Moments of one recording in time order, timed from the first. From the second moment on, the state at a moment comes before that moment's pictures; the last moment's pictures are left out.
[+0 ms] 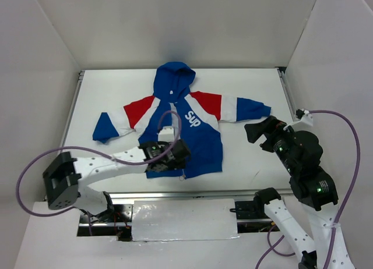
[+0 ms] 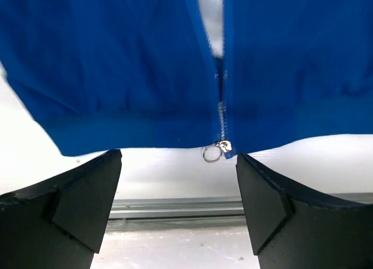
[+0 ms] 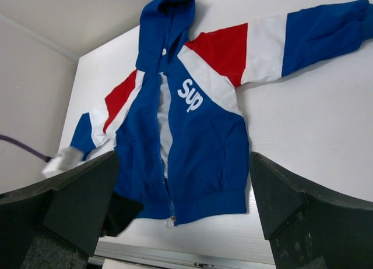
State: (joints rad) left arm -1.06 1.40 1.03 -0.79 -0.49 -1.08; right arm 0.26 0.52 1.03 -0.77 0.08 0.61
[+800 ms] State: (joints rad) left arm -1.11 1.68 1.07 -0.77 -0.51 -1.27; right arm 0.26 0.51 0.99 -0.76 0.00 0.60
